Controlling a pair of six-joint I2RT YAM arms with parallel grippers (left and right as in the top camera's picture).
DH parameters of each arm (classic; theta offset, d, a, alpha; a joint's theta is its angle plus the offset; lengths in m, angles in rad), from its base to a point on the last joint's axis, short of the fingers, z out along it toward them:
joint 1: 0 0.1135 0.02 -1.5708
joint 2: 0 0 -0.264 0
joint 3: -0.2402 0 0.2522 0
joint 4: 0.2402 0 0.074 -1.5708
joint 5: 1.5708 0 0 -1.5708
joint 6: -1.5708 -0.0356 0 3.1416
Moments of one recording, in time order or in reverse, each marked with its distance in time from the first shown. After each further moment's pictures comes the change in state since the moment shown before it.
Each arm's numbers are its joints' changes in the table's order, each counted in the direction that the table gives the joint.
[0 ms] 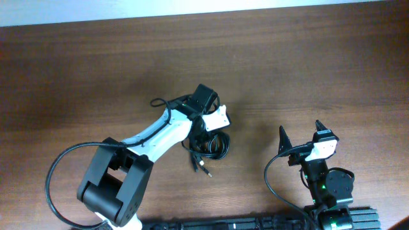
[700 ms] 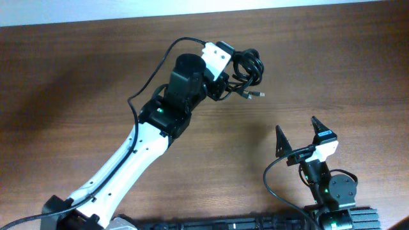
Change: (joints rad) left arm 0.008 -0.335 -0.070 -0.519 -0.016 0.528; right arm 0.000 0.000 -0.006 -0.106 -0.116 -0.047
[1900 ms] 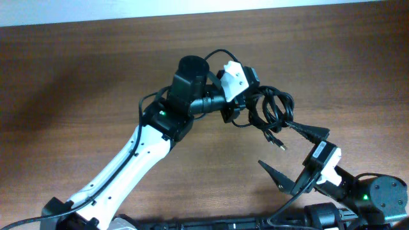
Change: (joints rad) left arm -0.035 -0.008 0.000 -0.025 0.669 -0.131; right arm 0.000 0.260 -0.589 0.323 -0.642 0.167
